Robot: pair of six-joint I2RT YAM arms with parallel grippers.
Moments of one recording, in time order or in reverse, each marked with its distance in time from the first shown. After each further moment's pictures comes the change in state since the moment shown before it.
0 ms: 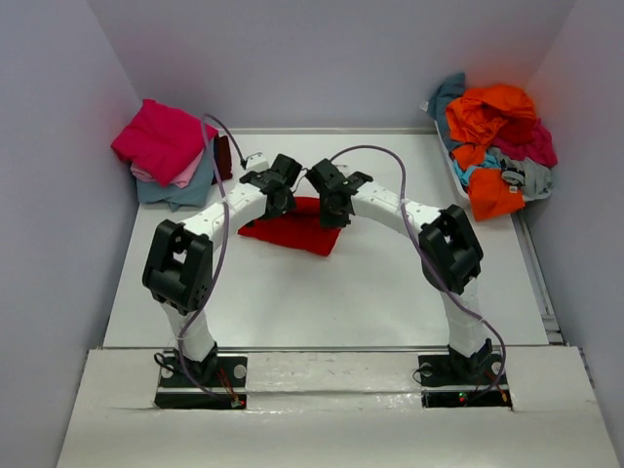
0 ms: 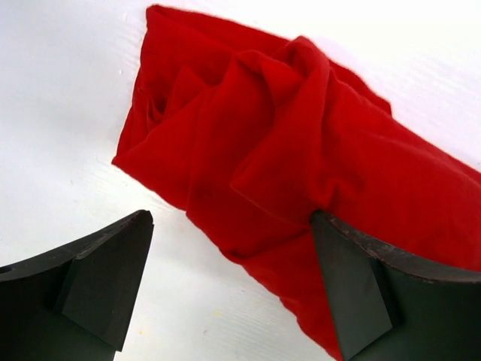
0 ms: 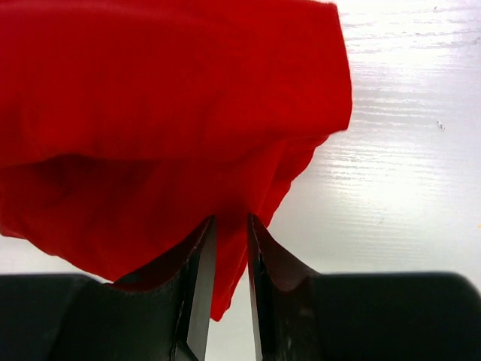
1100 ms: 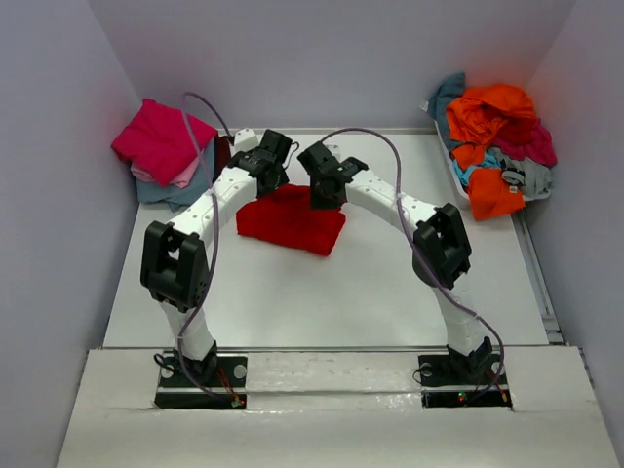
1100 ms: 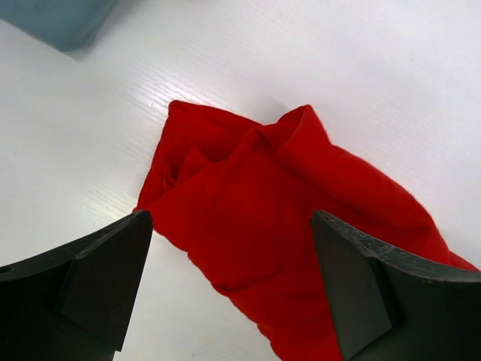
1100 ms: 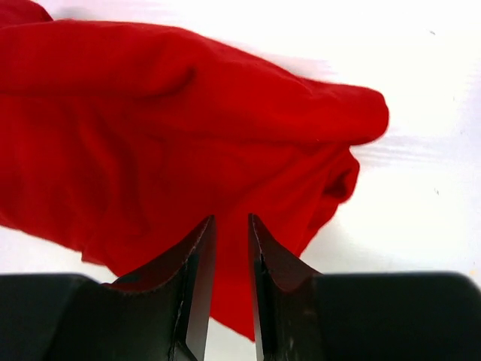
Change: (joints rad) left arm 0.060 0.039 0.222 -0.056 -0.057 0.037; right arm 0.000 0.069 0.219 -0.048 0.029 -0.055
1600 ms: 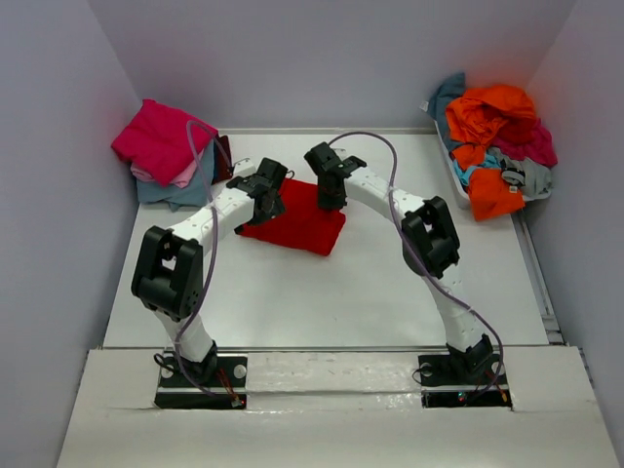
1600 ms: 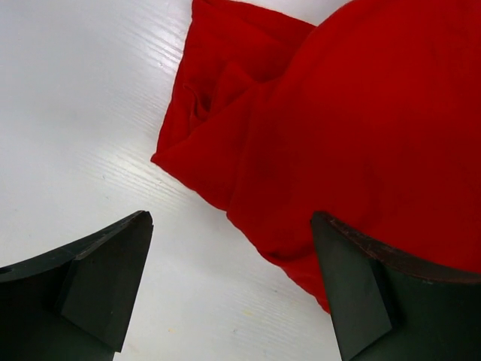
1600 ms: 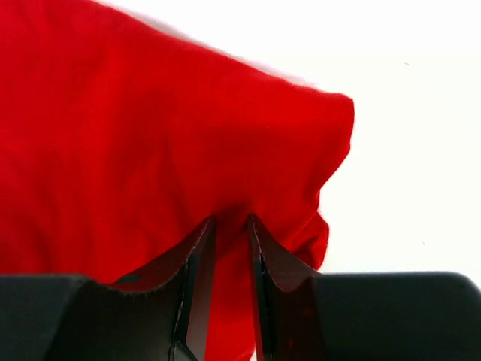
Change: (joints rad) left arm 0.000 -0.103 -0.297 0.081 0.092 0.000; right arm -0.064 0.165 0.093 -0.002 0.001 -0.007
